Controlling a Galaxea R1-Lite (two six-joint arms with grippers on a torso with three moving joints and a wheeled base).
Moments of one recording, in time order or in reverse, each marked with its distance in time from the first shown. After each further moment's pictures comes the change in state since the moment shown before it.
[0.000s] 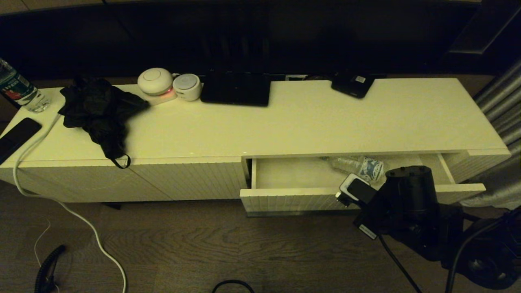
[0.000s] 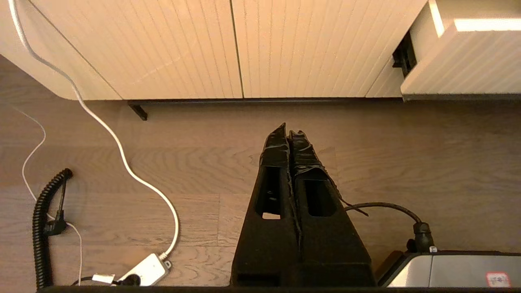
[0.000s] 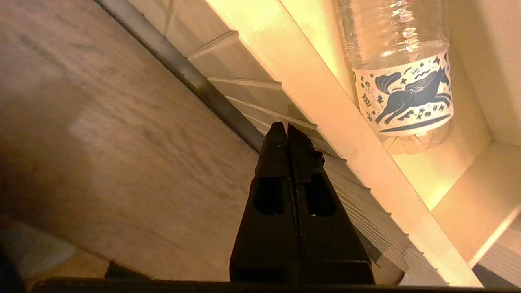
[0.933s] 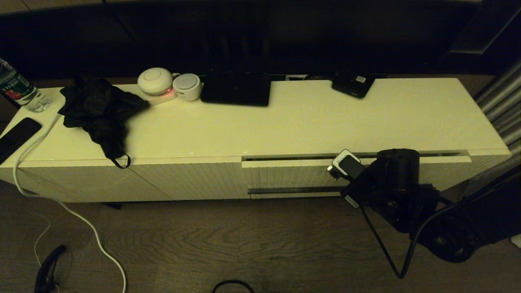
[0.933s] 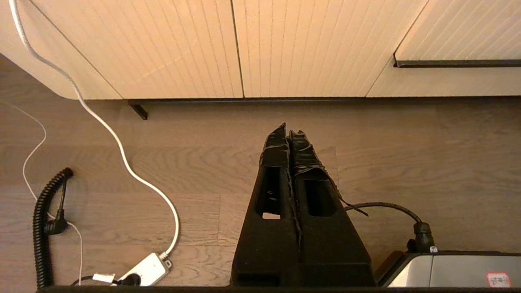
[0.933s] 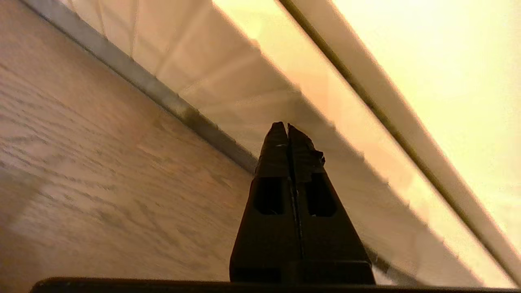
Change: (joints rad) left arm 0.000 0.000 0.000 0.000 0.000 0.000; right arm -0.034 0.129 -0.139 -0.195 -0.006 -0.030
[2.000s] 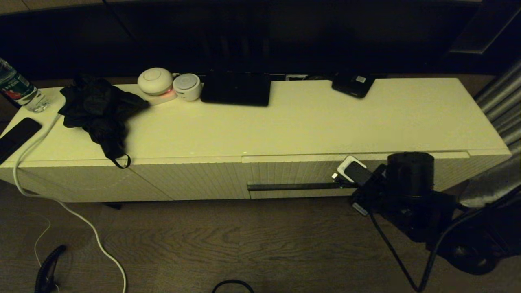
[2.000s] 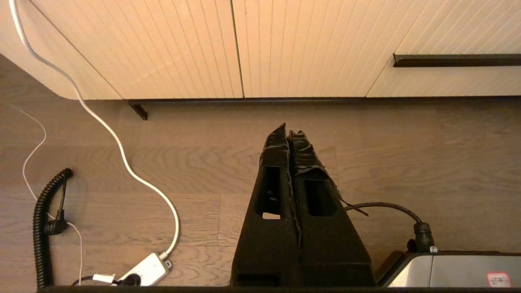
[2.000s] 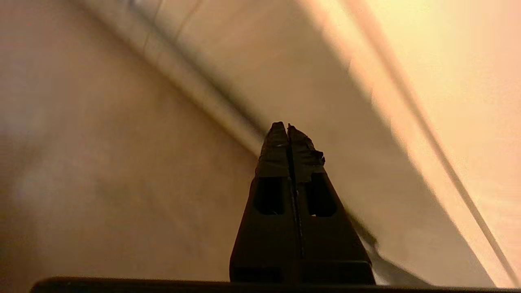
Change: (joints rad) left arm 0.000 0.000 0.000 0.000 0.000 0.000; right arm 0.011 -0.095 0.094 0.046 0.006 -0.052
